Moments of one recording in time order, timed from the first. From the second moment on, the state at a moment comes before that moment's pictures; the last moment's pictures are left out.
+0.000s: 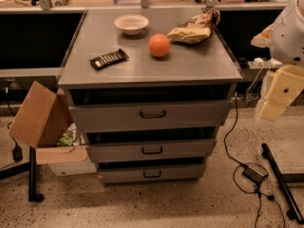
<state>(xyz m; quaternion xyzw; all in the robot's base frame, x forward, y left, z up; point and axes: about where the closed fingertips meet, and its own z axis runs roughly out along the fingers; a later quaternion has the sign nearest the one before) 0.438 -0.216 0.978 -0.60 0.78 -0.04 0.16</state>
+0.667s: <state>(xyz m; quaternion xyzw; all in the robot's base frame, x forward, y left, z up) 0.440 -0.215 0.970 -0.61 0.78 -0.02 0.16</state>
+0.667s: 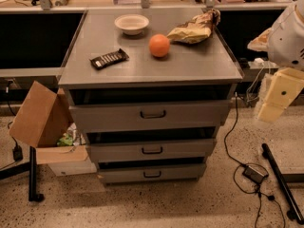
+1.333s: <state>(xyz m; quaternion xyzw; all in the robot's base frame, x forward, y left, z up) 0.440 -0.186 0.854 -0.66 0.74 -0.05 0.12</state>
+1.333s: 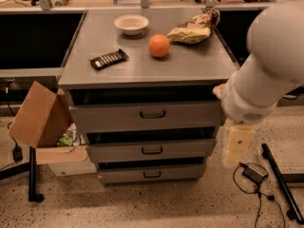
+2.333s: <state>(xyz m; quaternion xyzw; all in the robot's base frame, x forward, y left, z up) 0.424 -0.163 0.671 -0.69 0.73 0.03 0.04</state>
